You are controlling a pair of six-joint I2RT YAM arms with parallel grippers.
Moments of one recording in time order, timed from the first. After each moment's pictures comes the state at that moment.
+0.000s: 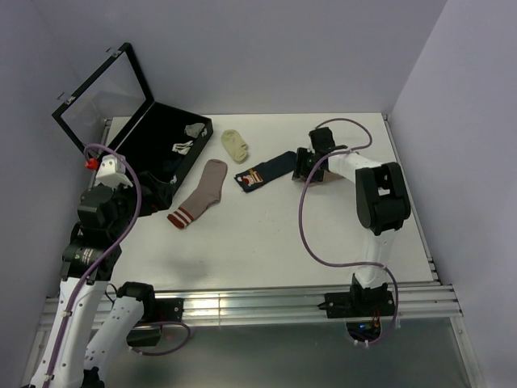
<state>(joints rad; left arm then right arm) -0.16 0.60 0.86 -0.55 0.06 -0.43 0.20 1.99 1.33 -0.36 -0.14 0.37</state>
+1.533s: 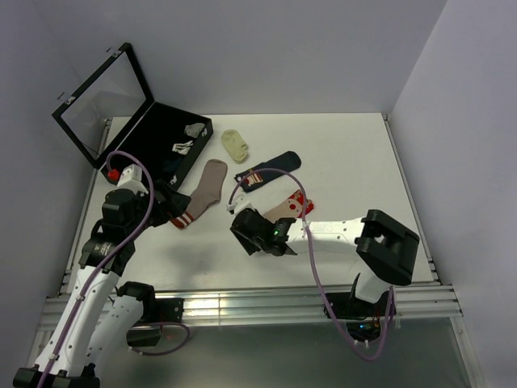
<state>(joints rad) -0.21 0.63 0.68 -0.47 0.13 -0.64 1.10 1.59 0.90 -0.24 0.33 0.31</state>
